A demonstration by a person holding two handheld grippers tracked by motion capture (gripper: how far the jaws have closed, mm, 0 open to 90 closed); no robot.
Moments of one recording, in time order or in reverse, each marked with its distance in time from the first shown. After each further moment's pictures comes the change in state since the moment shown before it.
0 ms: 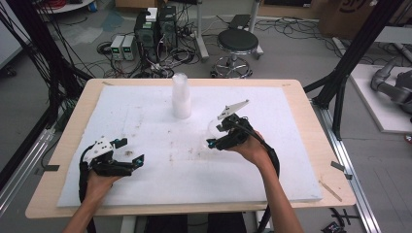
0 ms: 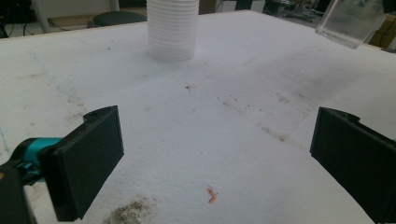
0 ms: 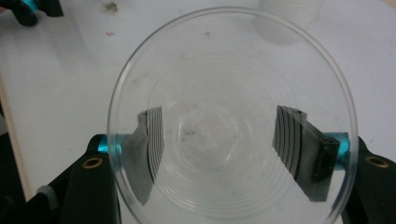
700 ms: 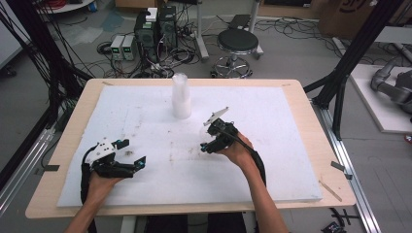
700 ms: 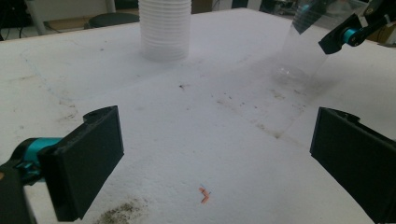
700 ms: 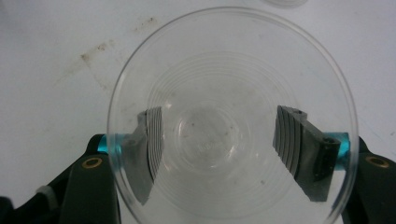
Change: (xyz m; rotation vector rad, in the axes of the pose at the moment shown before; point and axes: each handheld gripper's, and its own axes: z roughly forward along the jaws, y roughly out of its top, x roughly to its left) left arm -0.004 -0.002 0.001 0.001 -0.013 0.022; right arm 0.004 -0.003 0.054 0.111 -0.090 -0.020
